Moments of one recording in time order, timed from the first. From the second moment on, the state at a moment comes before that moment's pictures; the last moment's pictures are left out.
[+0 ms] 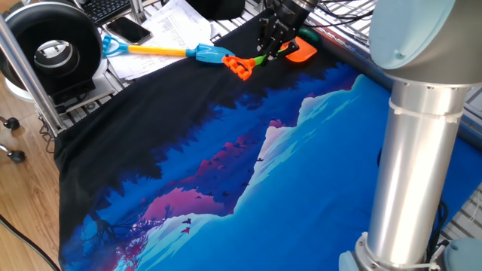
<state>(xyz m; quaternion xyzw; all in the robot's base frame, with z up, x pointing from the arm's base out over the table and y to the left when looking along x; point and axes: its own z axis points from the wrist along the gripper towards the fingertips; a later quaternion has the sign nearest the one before) 0.638 -0.123 0.080 -0.71 0.63 0.17 0.26</state>
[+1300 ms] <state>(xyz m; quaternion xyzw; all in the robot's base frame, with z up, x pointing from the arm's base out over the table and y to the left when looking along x) 0.646 -0.155 0.059 -0.68 0.68 0.13 0.25</state>
